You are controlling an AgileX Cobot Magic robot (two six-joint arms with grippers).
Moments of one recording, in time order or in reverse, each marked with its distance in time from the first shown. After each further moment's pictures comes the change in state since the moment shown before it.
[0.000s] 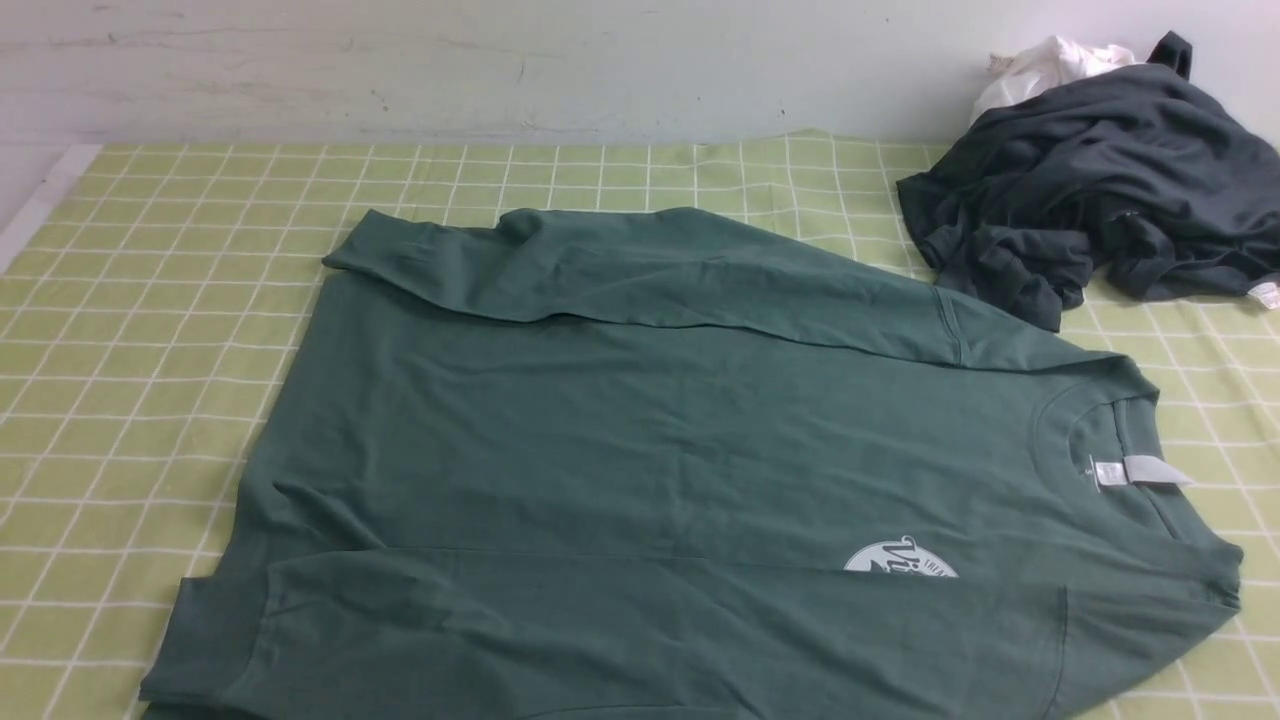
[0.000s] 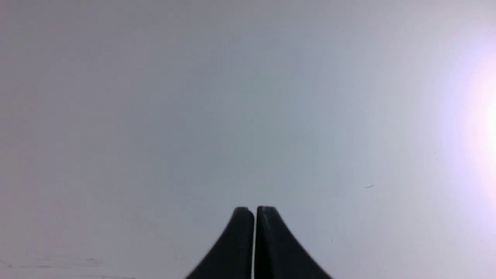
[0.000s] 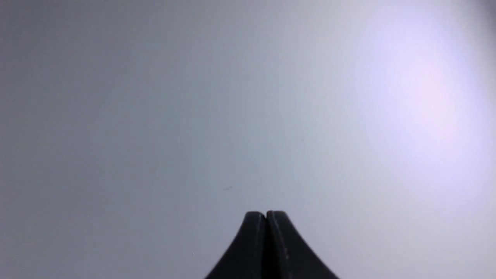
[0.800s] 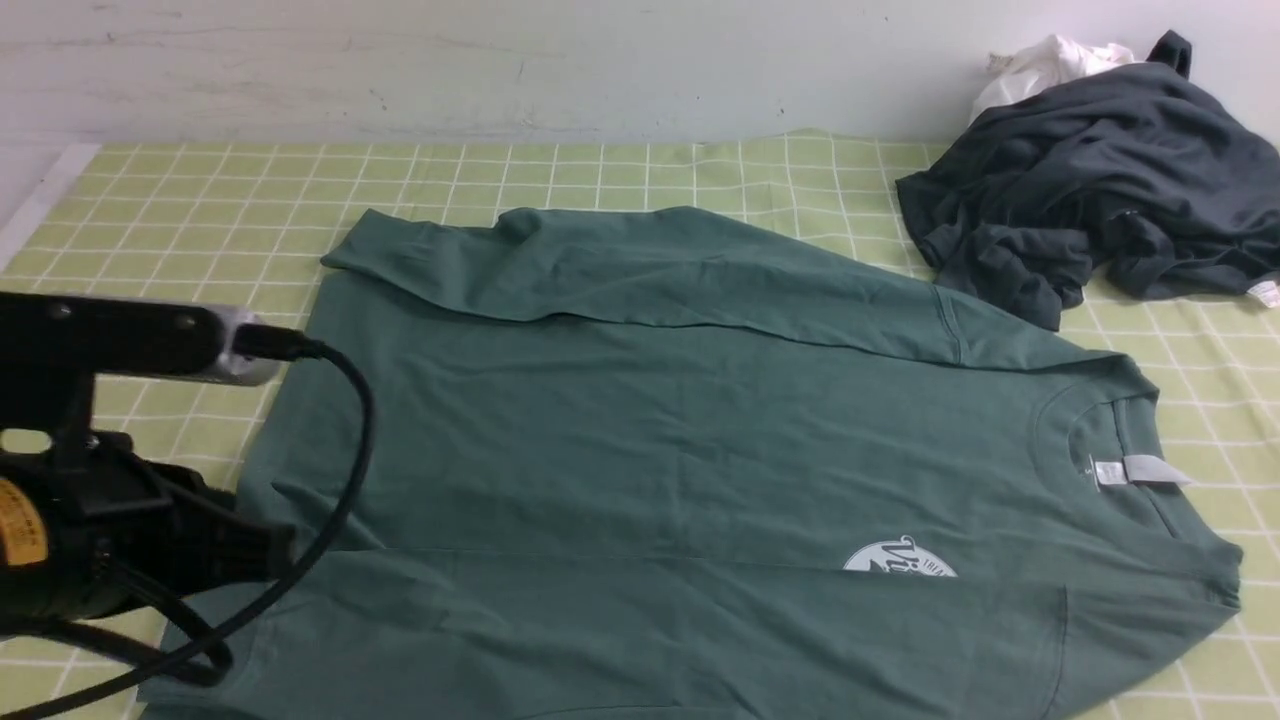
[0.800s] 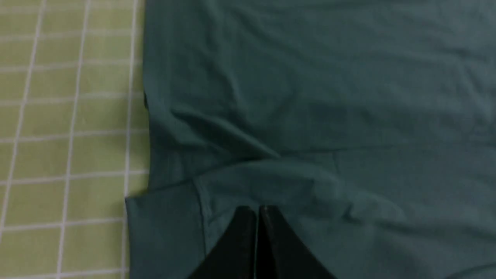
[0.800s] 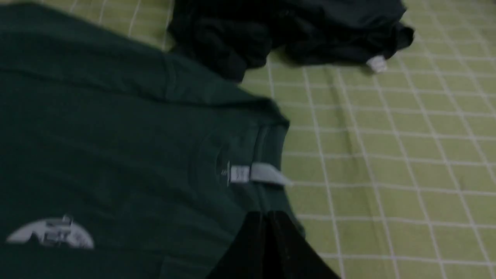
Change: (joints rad) right arm 0.167 0.873 -0.703 -0.132 1.231 -0.109; left arm -0.262 0.977 -0.558 0.052 1.068 -0.078
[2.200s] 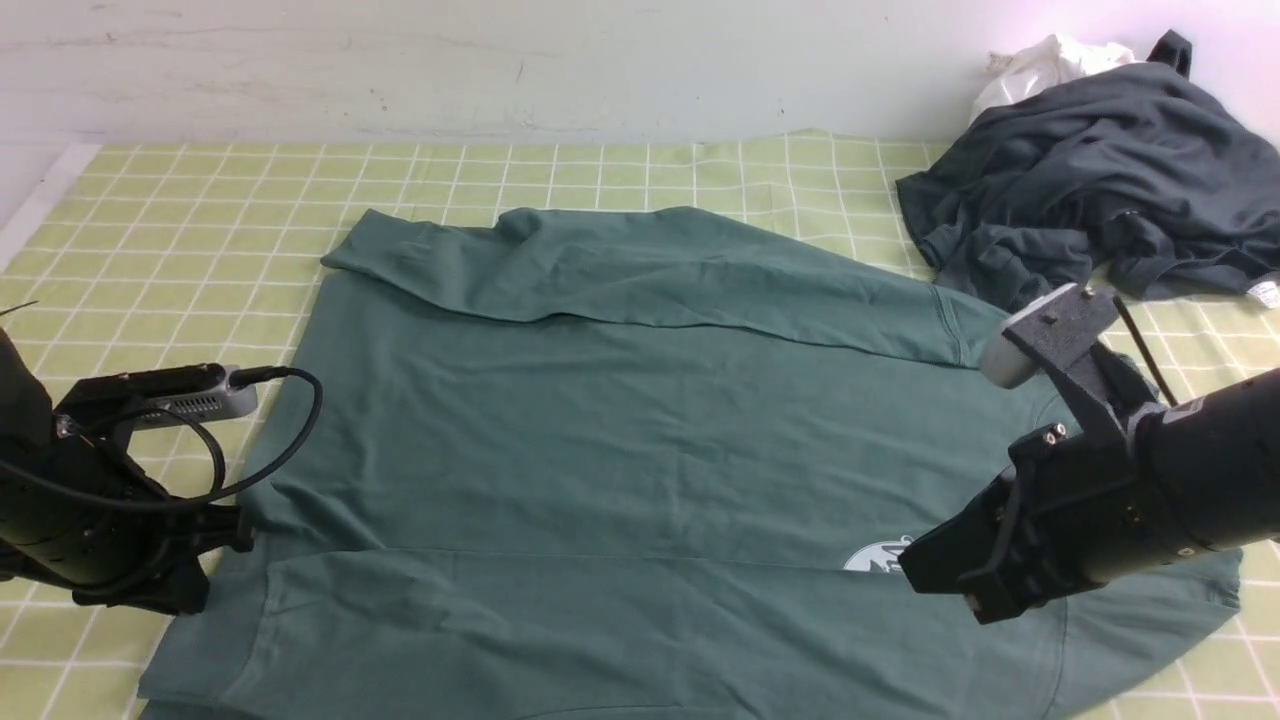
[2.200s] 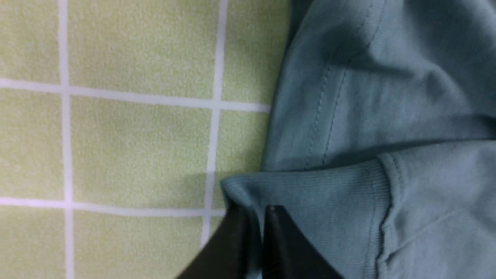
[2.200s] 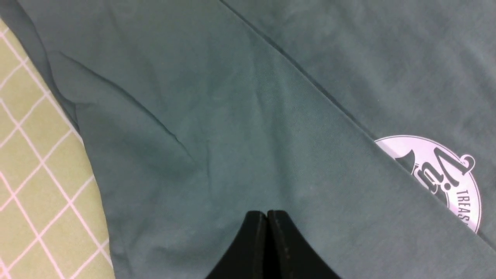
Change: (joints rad) right arm 0.152 0.477 -0.145 0.963 0.174 -1.026; left arm 0.466 0.666 -0.229 -0.428 0.086 0.576
